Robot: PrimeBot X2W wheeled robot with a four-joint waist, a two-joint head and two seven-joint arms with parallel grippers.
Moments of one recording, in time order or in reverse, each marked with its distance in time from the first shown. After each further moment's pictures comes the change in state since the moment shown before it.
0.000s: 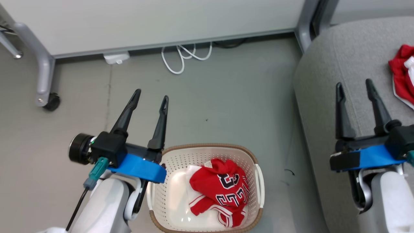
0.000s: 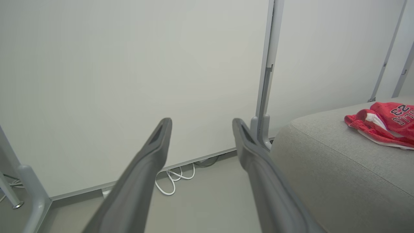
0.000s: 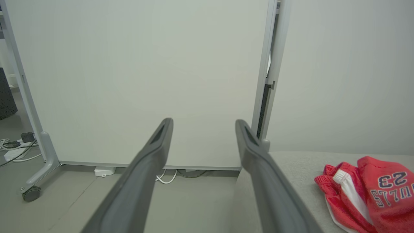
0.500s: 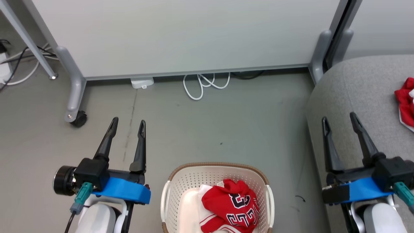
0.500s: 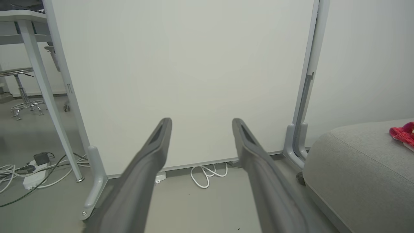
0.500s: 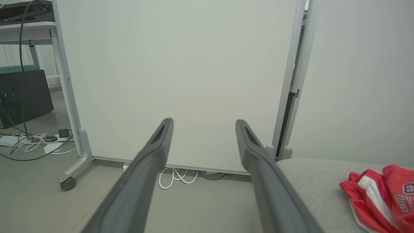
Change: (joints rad) left arm 0.161 -0.037 0.166 -0.015 0.069 -0.016 0.000; right arm 0.169 0.016 0.053 -0.074 -0.010 0.000 0.000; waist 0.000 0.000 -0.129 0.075
